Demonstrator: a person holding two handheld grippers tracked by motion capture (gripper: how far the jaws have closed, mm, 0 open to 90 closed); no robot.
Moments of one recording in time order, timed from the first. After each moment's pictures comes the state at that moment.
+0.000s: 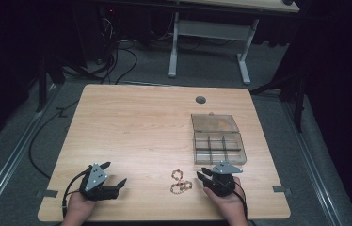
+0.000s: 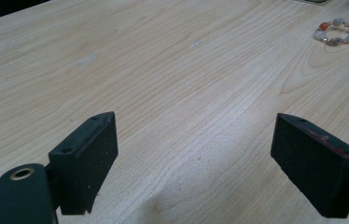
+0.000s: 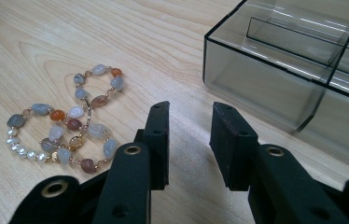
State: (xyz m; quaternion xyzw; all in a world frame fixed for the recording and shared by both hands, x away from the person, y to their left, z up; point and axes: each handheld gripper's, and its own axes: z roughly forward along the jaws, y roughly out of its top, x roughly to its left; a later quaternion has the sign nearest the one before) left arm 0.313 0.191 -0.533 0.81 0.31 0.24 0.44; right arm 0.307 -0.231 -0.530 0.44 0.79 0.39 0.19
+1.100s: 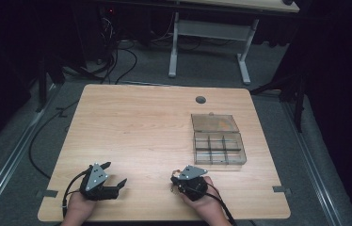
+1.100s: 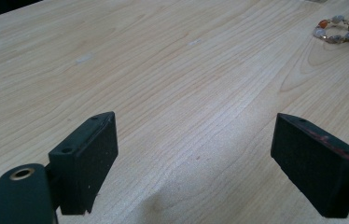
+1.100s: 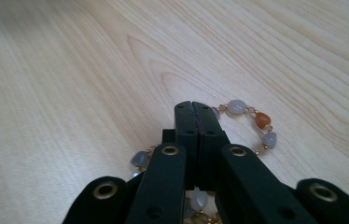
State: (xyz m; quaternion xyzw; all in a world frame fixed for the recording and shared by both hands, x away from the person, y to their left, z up) left arm 0.314 0.191 -0.533 0.81 0.31 0.23 0.44; right arm 0.305 -0.146 -0.525 0.33 0.86 0.37 0.15
